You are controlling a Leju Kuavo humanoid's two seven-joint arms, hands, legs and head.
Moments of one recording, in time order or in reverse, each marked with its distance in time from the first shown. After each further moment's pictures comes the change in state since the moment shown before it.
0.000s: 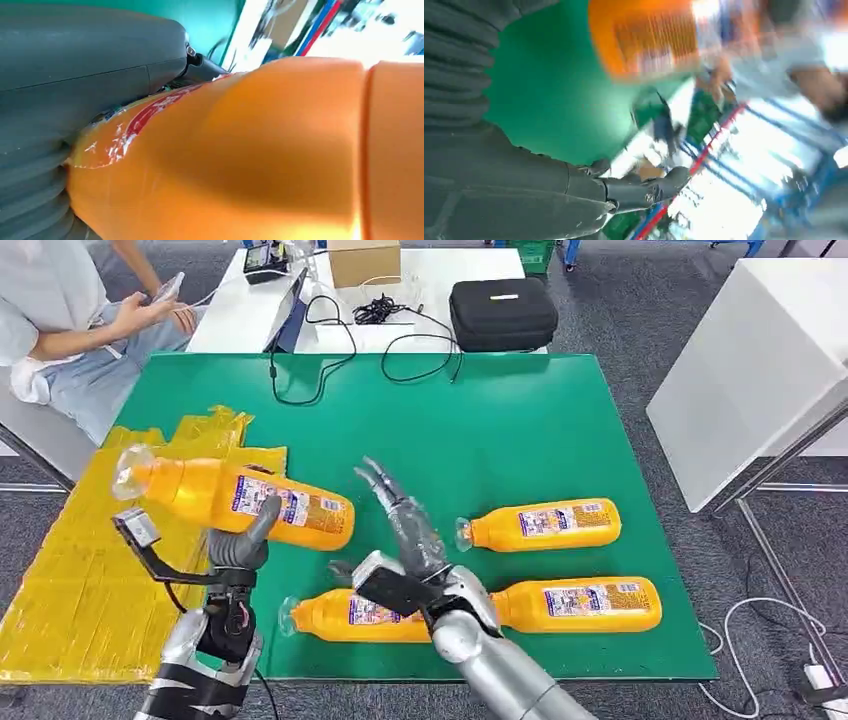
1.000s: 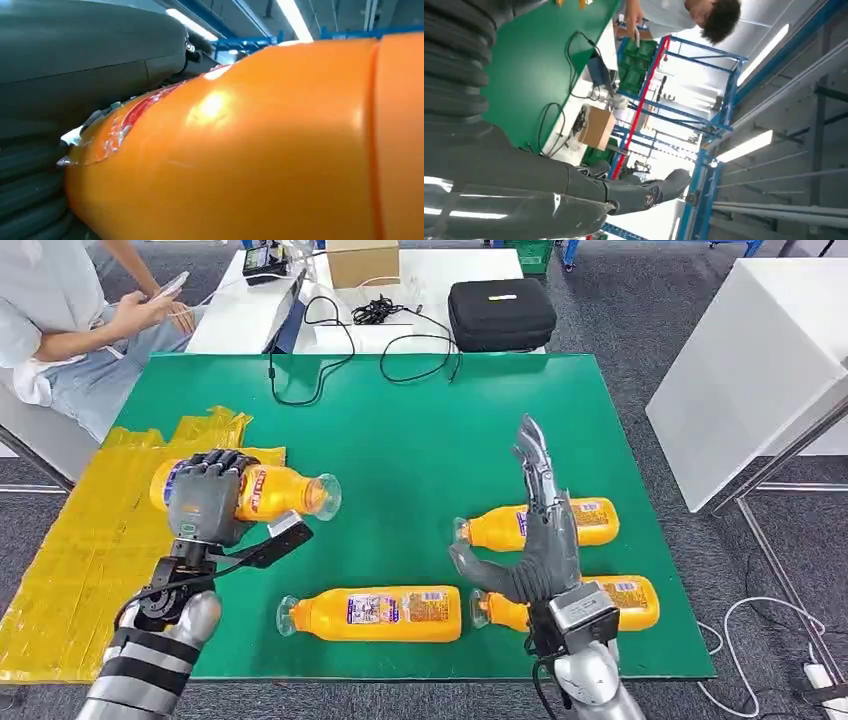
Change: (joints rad) left arm -0.149 0.206 -0.097 0.100 -1.823 0.442 0.300; right arm 0.275 -0.170 -0.255 -0.654 -0.188 0.154 -0.046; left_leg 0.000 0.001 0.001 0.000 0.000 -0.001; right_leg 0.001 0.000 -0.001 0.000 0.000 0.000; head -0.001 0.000
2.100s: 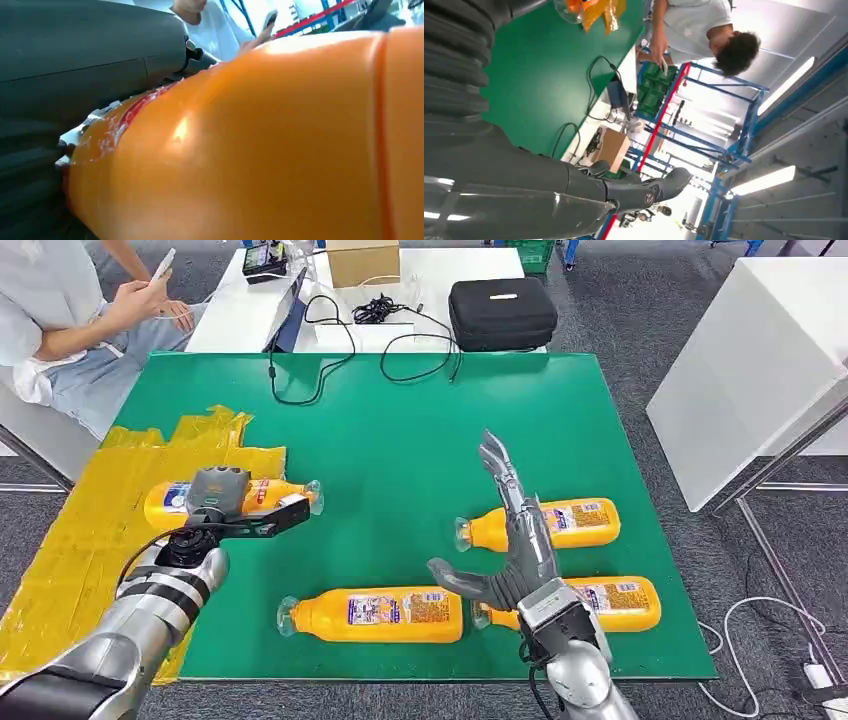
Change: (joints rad) left arm -0.358 -0.009 -0.064 0.701 -0.116 -0.221 0.228; right arm 0.008 0.017 0.002 0.035 0.042 0.106 0.050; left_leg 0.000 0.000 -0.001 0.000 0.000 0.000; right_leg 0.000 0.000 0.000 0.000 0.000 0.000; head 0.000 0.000
